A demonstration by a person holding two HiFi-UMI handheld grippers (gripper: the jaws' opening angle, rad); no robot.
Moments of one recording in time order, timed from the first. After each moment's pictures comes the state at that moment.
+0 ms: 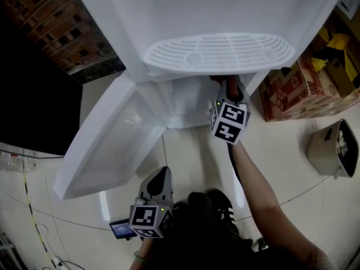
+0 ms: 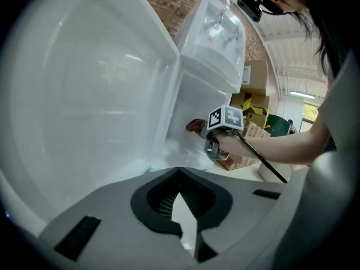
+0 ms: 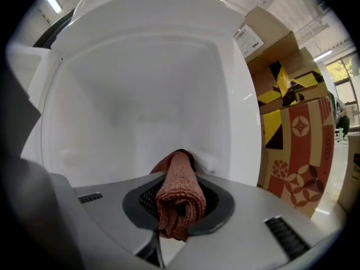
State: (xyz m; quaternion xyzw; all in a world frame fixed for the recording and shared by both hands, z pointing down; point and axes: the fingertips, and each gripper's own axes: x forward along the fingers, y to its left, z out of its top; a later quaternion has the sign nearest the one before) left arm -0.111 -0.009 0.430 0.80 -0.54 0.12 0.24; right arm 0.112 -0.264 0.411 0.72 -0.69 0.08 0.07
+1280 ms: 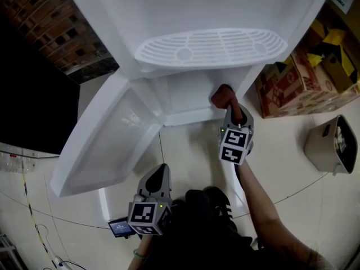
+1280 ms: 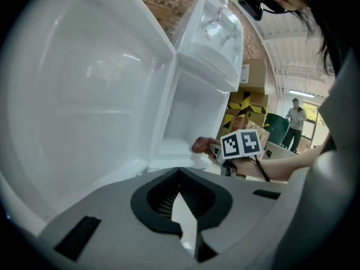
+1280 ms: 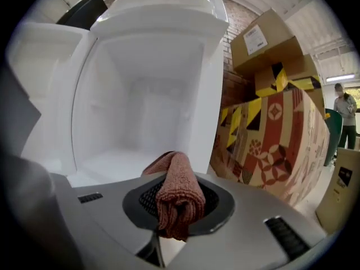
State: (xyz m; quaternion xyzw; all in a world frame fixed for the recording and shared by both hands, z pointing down) left arm -0.103 -0.008 0.431 0.80 -0.53 0.12 0.24; right arm 0.138 -0.190 0.465 0.70 -0.69 0.07 0.18
